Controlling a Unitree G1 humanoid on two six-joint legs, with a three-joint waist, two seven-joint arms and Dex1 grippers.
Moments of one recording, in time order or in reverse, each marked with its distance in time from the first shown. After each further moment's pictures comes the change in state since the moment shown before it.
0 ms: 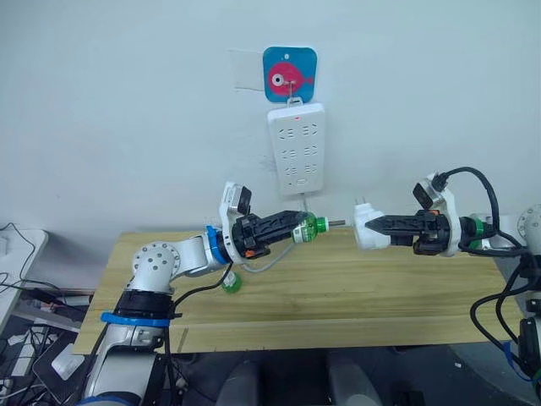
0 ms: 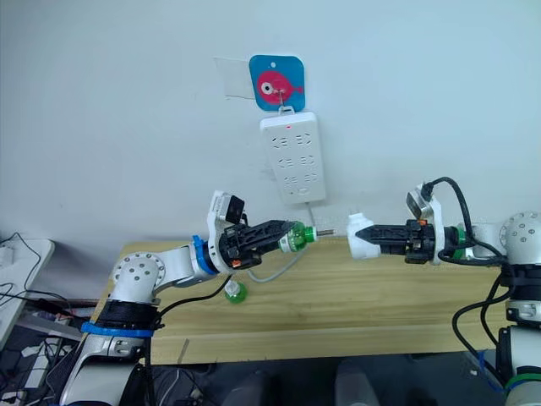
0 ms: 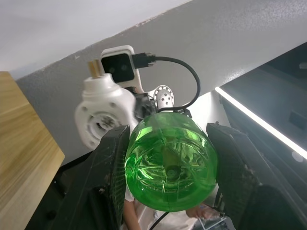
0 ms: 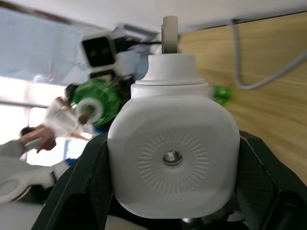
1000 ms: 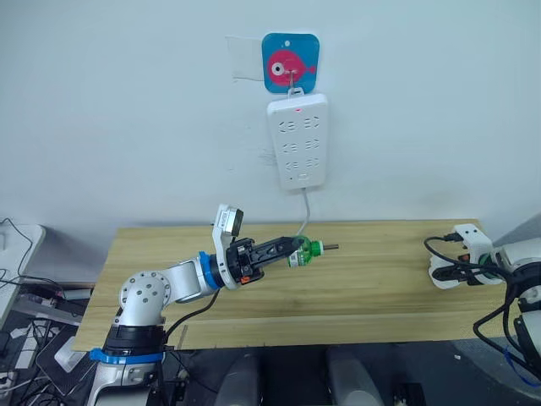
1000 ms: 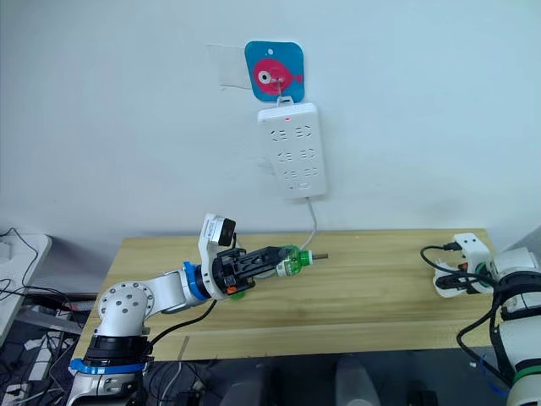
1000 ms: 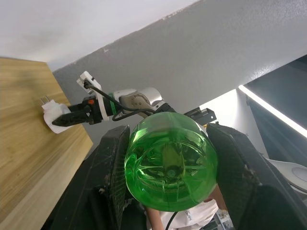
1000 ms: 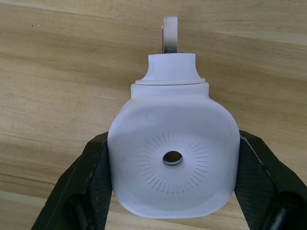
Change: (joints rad) left arm 0.176 -0.032 0.068 -0.207 0.099 0.000 0.022; right arm -0.076 0.002 0.390 0.696 -1.047 -0.846 0.073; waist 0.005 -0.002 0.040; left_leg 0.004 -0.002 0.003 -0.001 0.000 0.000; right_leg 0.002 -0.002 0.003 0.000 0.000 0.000
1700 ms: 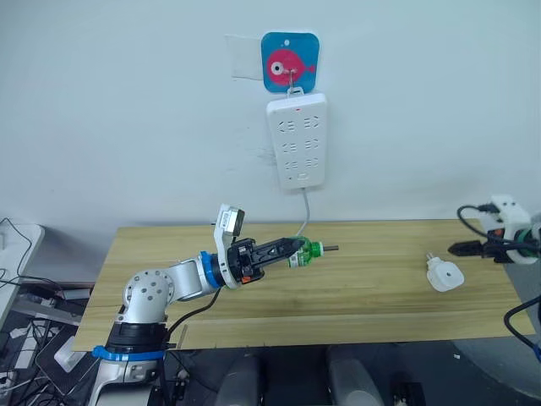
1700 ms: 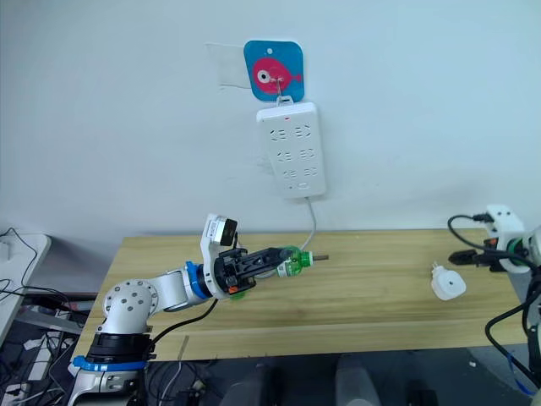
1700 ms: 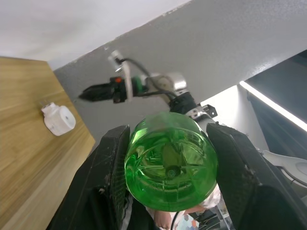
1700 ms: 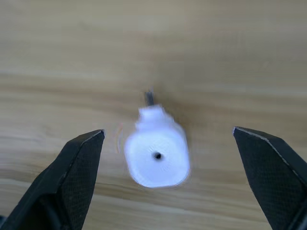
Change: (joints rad) left arm -0.019 -0.010 -0.028 -0.002 0.141 -0.056 -0.107; right arm 0.060 -0.178 -0.255 -0.512 0.128 0.396 0.130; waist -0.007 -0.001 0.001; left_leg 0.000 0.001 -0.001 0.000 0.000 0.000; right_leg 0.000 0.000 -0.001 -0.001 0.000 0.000
